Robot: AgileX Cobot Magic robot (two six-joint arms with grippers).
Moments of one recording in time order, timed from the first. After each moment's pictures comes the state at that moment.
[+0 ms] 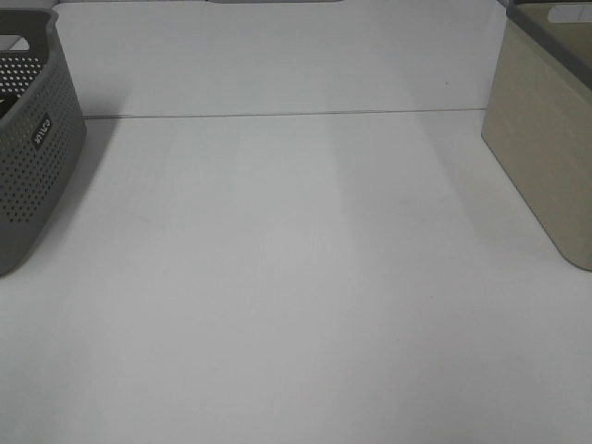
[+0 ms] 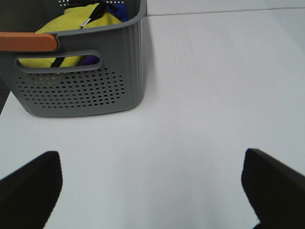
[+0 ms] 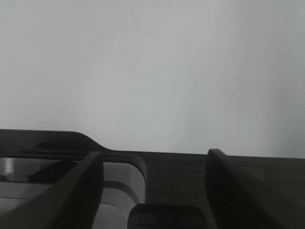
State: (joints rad) left arm 0.02 0.00 -0.50 -0.06 1.05 0.04; right arm 0.12 0.87 -0.77 0.06 1.19 0.01
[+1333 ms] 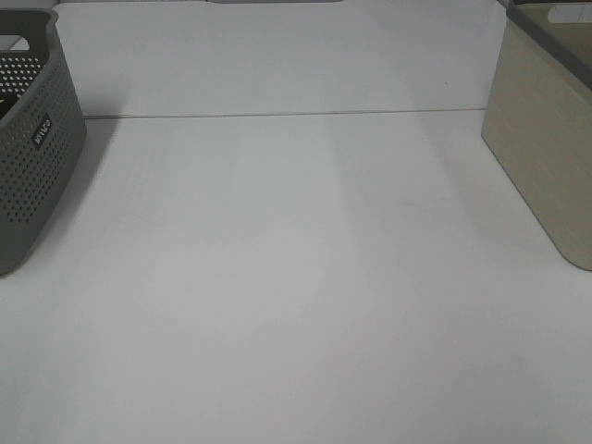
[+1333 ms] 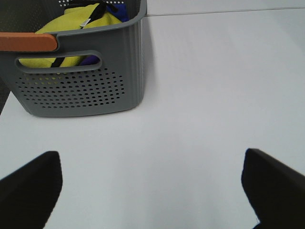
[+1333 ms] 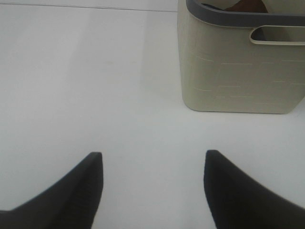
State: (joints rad) left arm 0.02 0.00 -0.50 -0.06 1.05 0.04; right arm 0.12 -0.01 -0.51 0.01 1.07 -0.04
